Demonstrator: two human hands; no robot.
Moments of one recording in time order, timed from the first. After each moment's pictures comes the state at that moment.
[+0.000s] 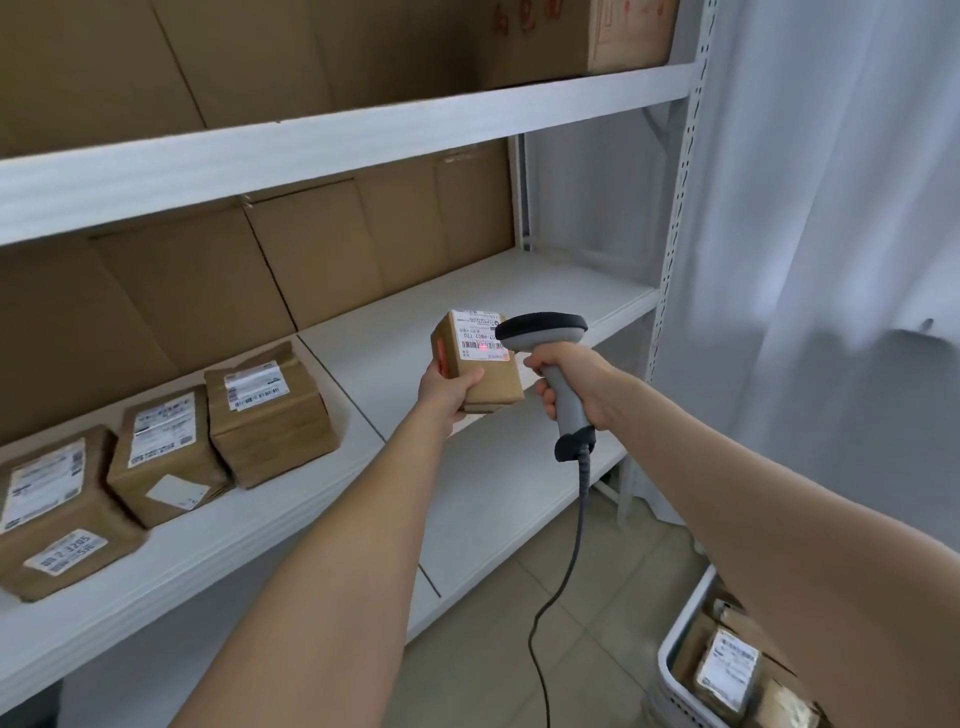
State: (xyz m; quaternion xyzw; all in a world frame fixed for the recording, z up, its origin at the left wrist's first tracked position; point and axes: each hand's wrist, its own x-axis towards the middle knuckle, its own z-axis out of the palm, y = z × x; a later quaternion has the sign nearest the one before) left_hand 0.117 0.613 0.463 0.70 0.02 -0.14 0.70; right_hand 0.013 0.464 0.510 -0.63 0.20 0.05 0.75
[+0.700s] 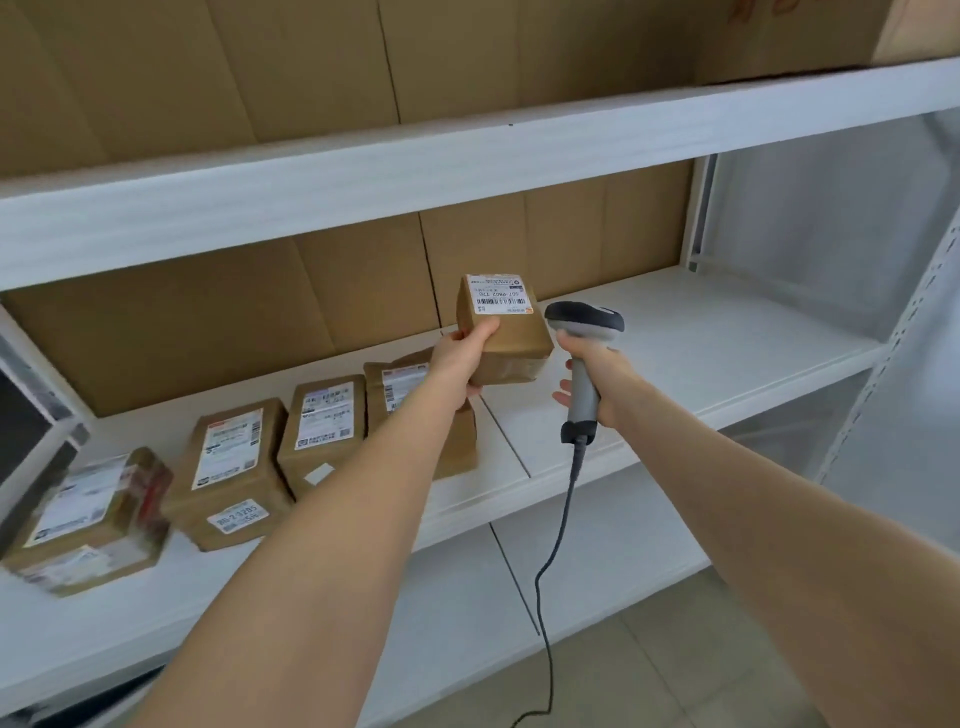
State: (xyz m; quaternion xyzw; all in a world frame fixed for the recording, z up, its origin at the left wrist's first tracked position) left_hand 0.210 0.758 0.528 0.73 0.14 -0.04 0.67; right_hand 0.167 0.592 0.519 -0.59 0.19 0.05 0.78
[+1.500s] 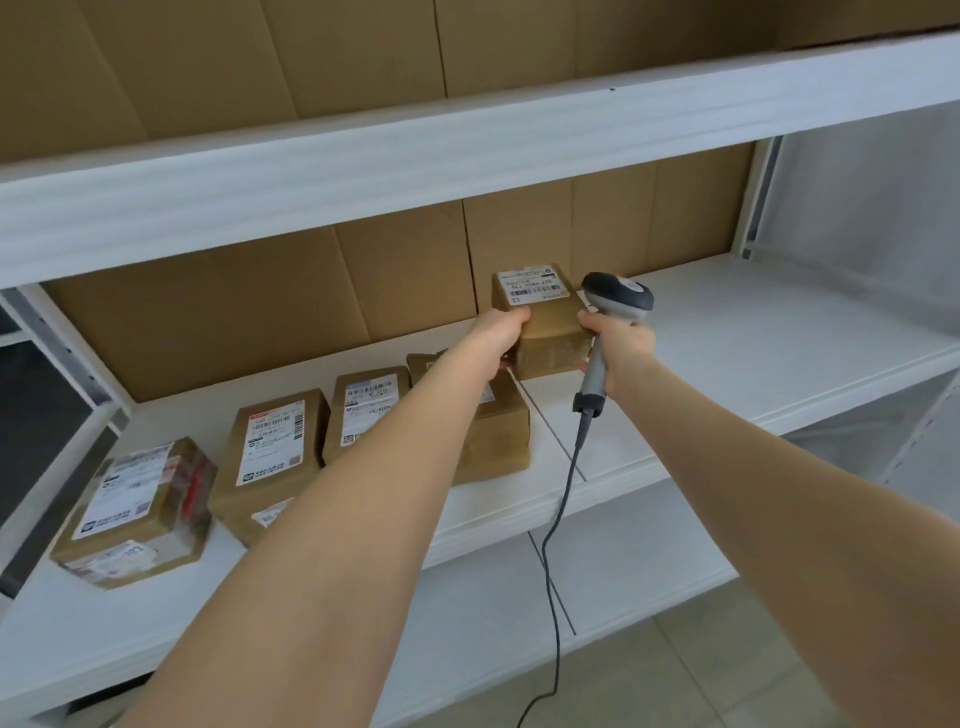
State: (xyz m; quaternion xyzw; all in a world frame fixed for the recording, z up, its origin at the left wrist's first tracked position) left_hand 0.232 0.786 0.553 0.79 0.11 -0.07 0.60; right_hand 0.232 0.647 0.511 -0.58 0.22 -0.07 0.78
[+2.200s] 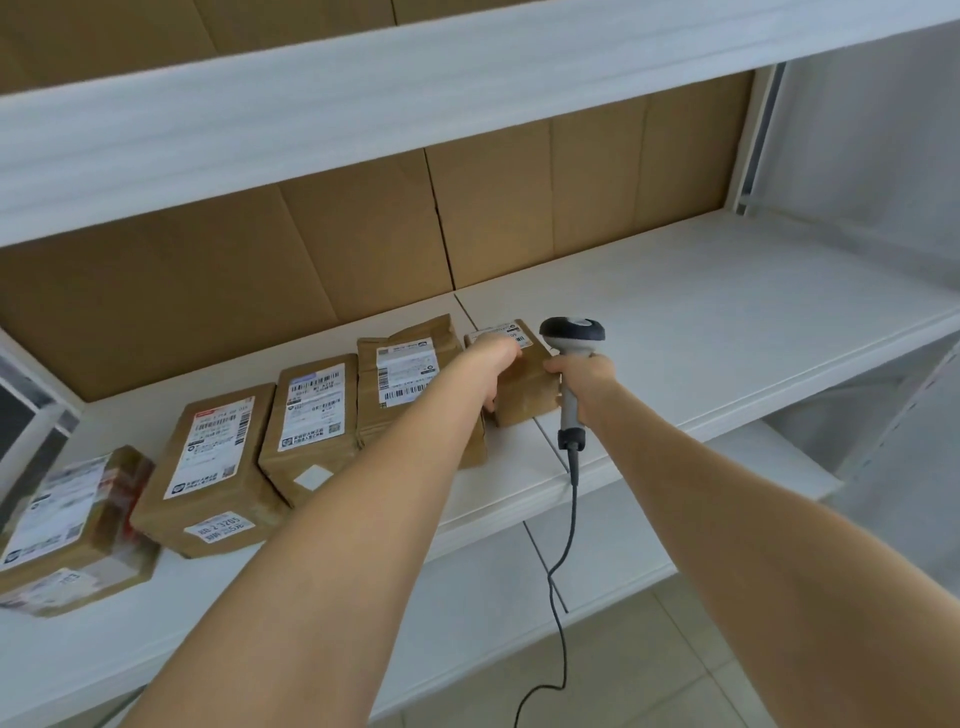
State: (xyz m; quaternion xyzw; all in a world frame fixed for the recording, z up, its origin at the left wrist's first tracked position) left_hand 0.250 0.758 0.506 0.80 0.22 -0.19 0.52; right_hand 0.253 0.649 0.442 -0.67 0.26 0.03 0.70
